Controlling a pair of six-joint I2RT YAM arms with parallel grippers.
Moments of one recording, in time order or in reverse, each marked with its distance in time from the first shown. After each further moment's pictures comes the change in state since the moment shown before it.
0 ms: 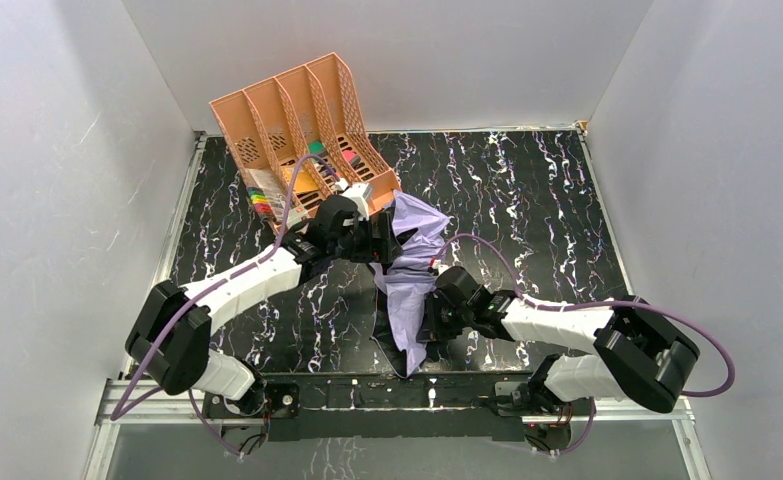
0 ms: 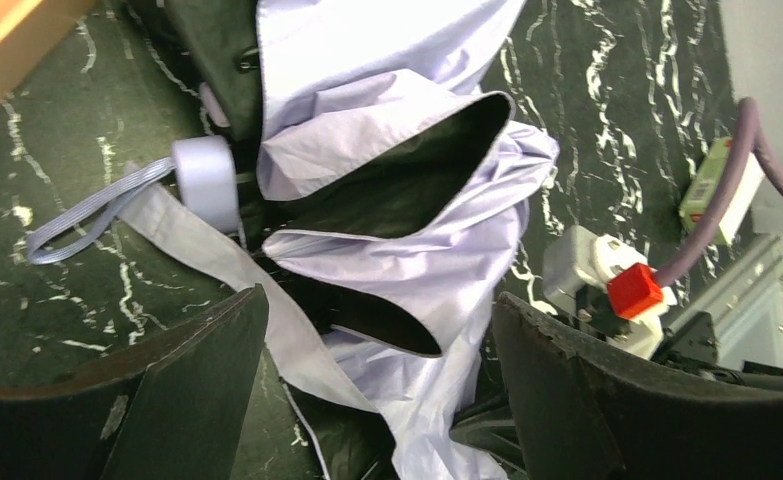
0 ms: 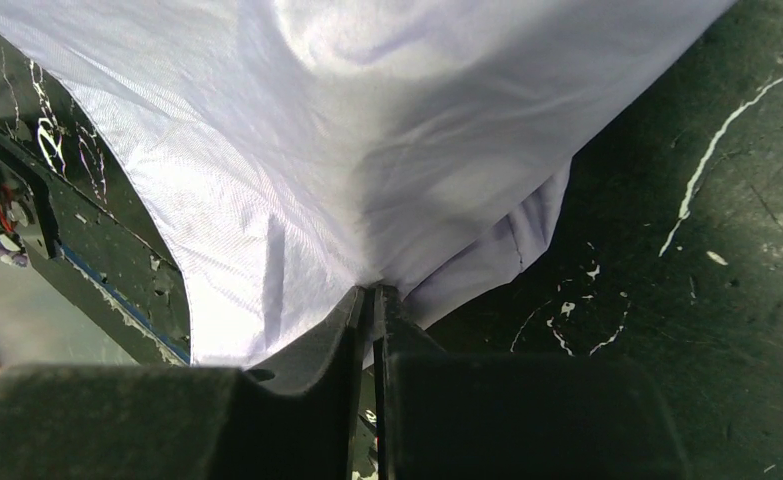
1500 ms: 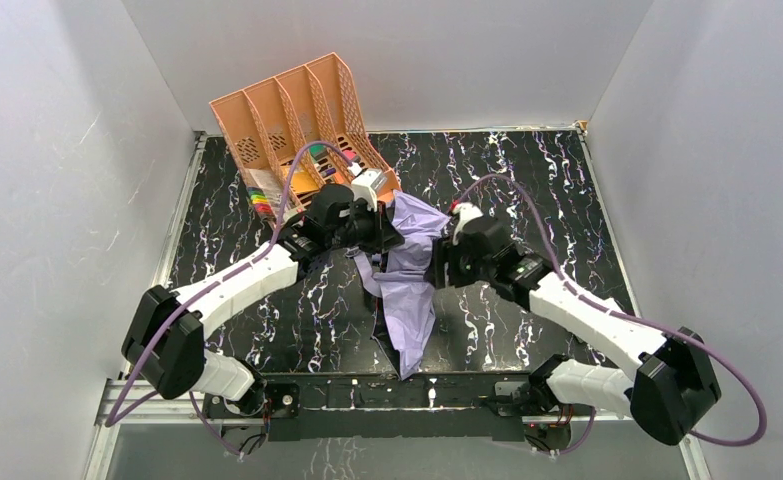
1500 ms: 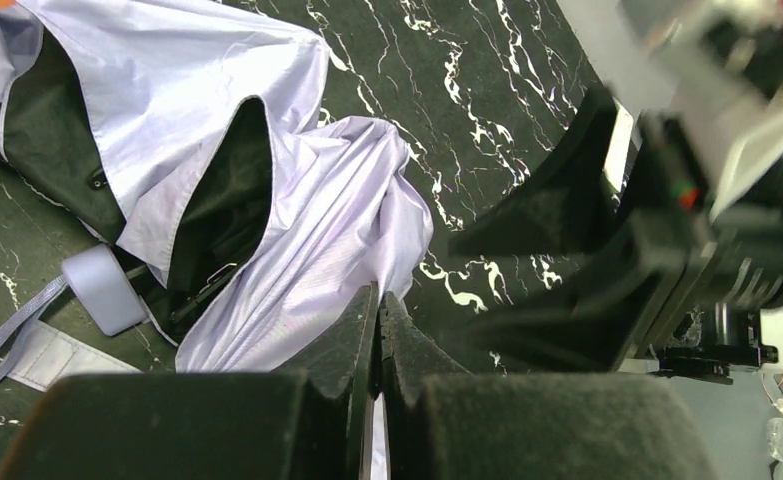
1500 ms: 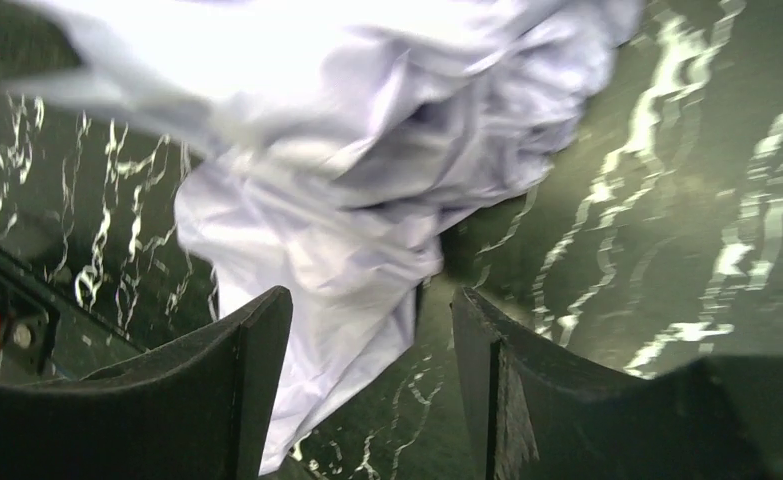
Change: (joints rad) left arm 0.001 -0.017 0.052 0.118 0.220 0.099; right arm -0.174 -0.146 0.259 -0.224 0.126 -0.306
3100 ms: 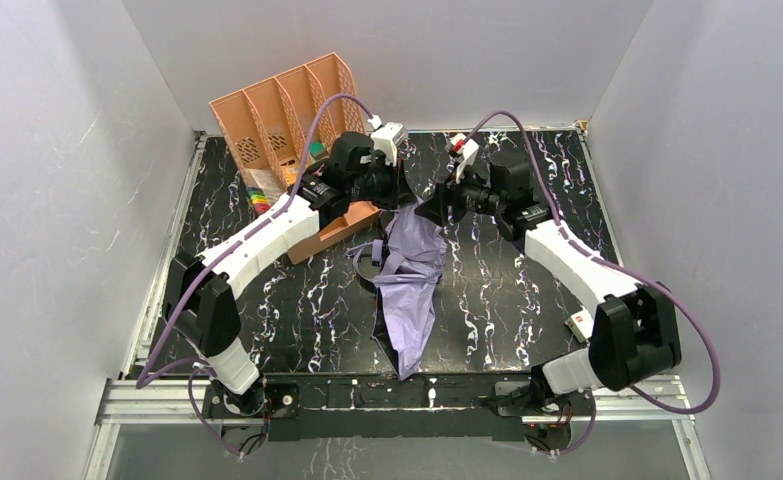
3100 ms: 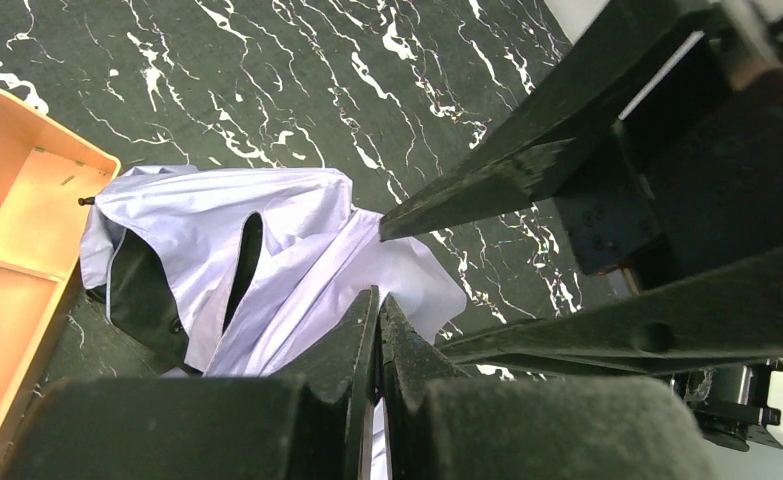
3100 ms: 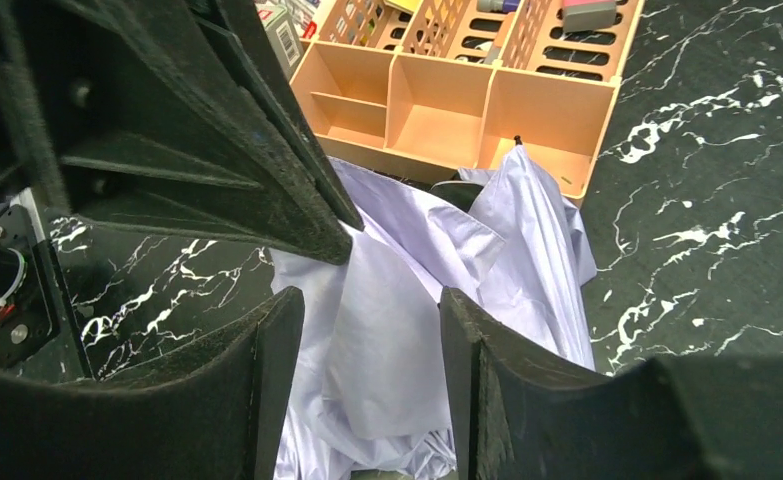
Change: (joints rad) left arm 0.039 0.258 0.487 -0.274 -0.003 0.126; right arm -0.336 0.246 0.303 0.329 -0.571 -0.394
